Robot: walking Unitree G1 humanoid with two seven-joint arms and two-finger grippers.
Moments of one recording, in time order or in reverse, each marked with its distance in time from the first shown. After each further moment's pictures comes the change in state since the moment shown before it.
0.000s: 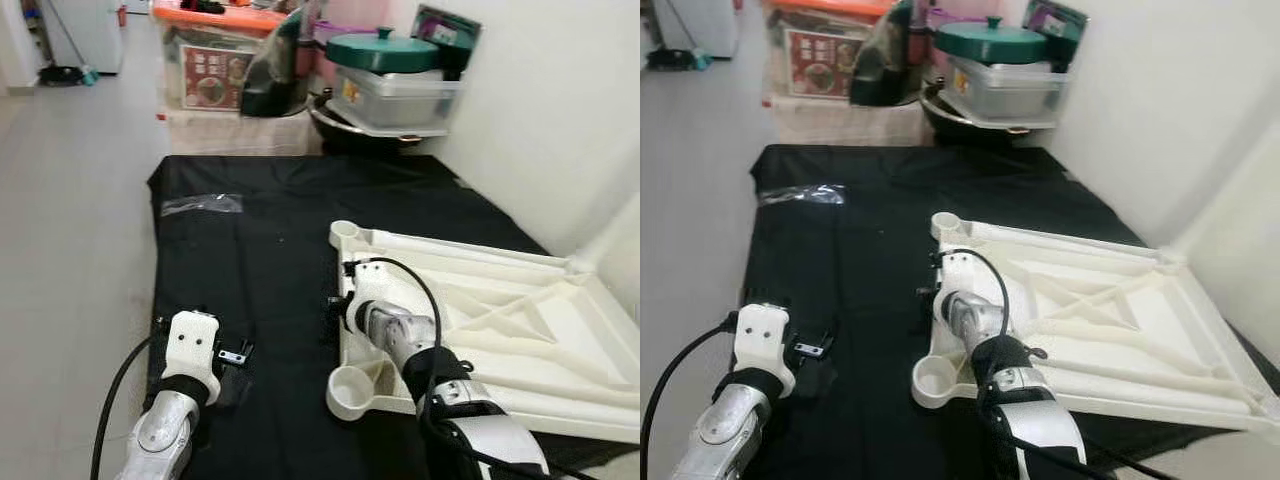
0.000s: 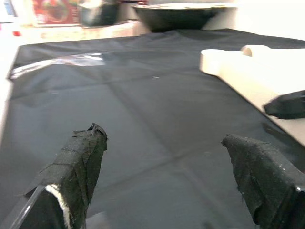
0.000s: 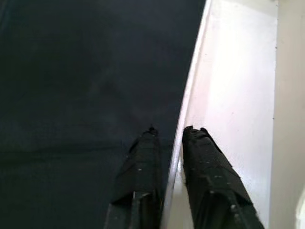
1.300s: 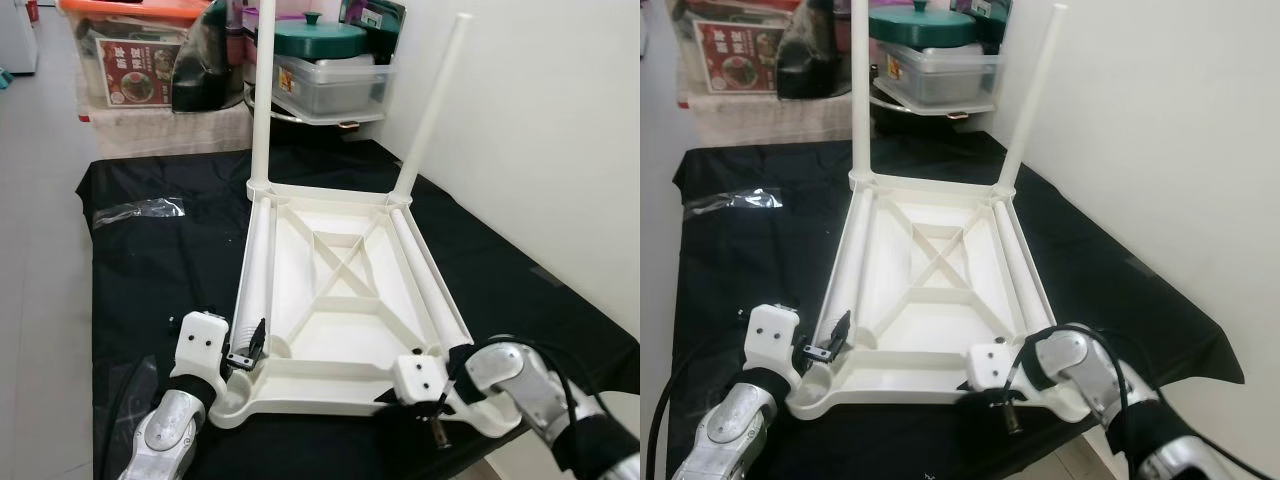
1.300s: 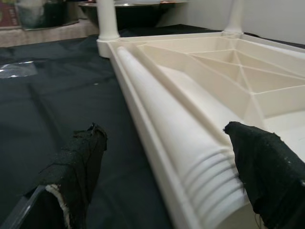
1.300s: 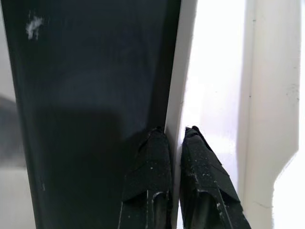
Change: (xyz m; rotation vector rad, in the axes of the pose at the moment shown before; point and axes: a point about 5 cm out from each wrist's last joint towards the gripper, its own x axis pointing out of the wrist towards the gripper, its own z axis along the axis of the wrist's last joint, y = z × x) left arm 0.001 0.000 -0.002 0.021 0.007 -0.010; right arm -0.102 -0.081 -0.039 -1.297 0.136 0.853
